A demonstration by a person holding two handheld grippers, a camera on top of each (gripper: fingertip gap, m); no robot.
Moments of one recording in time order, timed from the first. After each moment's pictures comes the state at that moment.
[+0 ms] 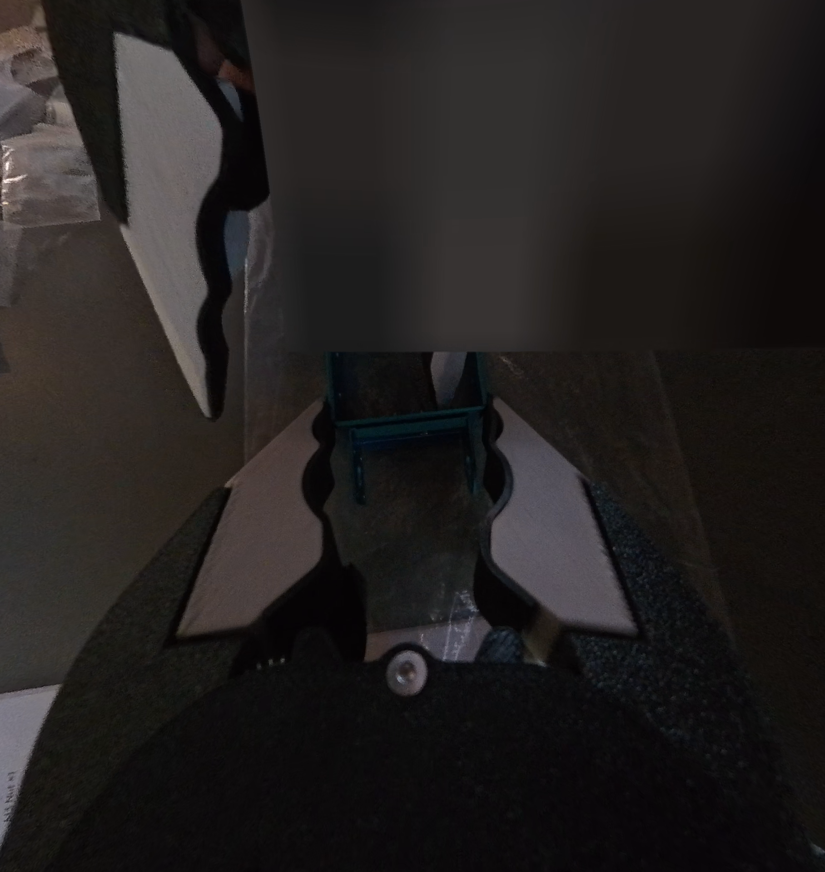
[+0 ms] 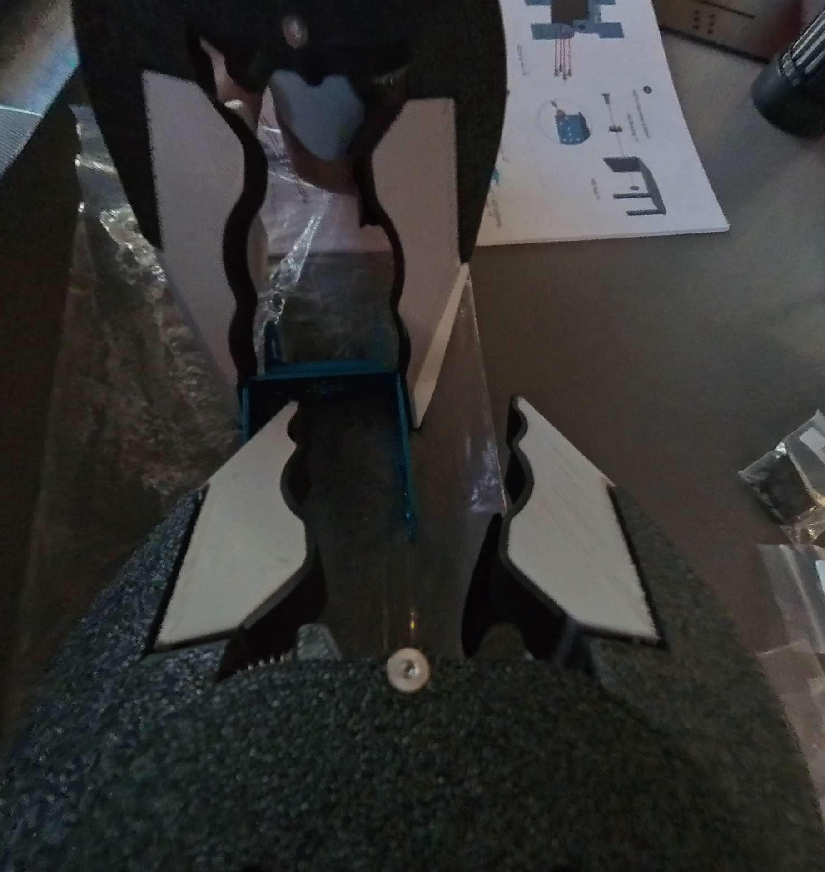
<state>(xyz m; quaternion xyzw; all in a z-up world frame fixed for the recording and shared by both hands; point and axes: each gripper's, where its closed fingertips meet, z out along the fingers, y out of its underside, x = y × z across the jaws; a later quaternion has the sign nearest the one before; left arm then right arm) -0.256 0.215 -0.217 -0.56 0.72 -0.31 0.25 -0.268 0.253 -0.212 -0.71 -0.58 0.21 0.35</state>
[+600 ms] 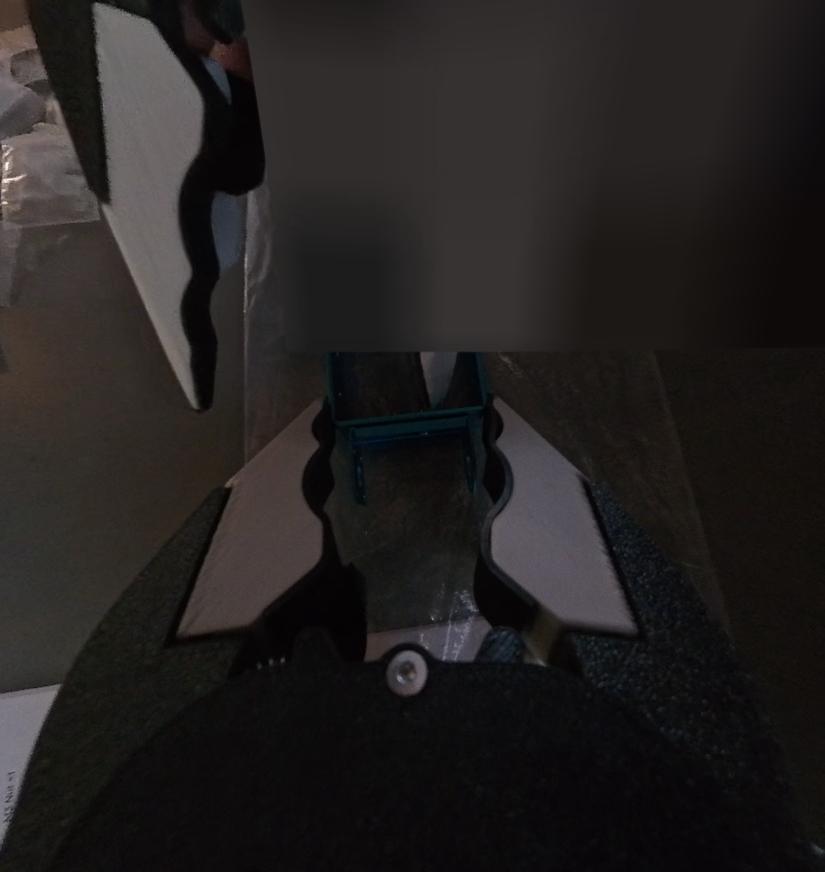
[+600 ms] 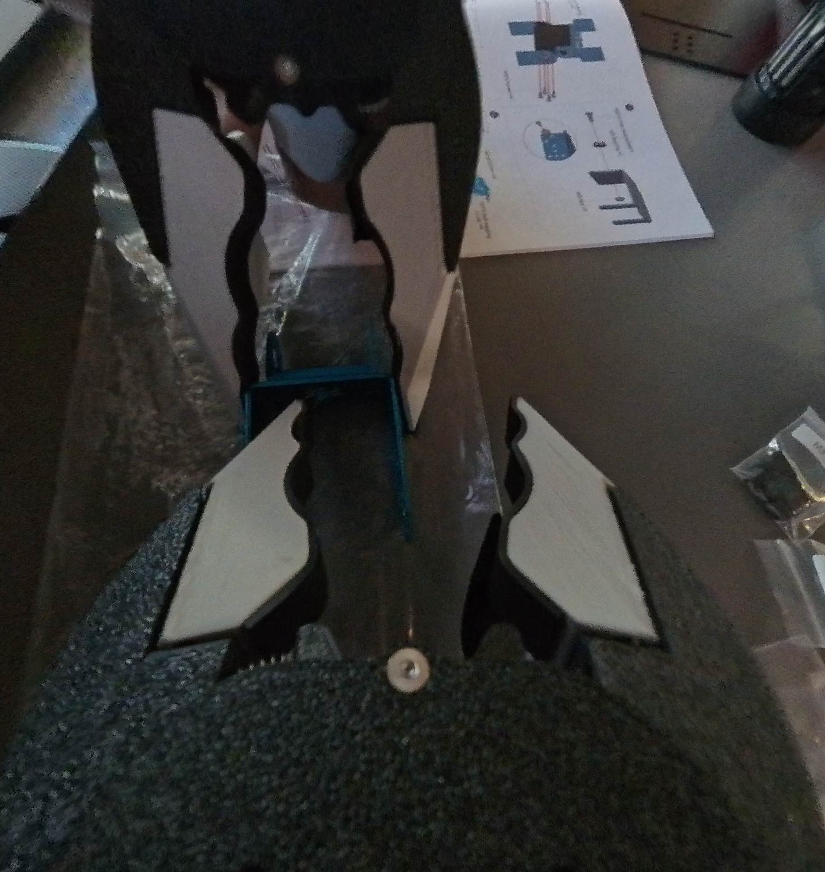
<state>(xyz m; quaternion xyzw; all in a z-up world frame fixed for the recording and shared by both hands) -0.256 0.215 -0.217 -0.56 0.72 -0.31 0.25 -0.267 0.254 -0.206 -0.71 -0.57 0.23 0.35</state>
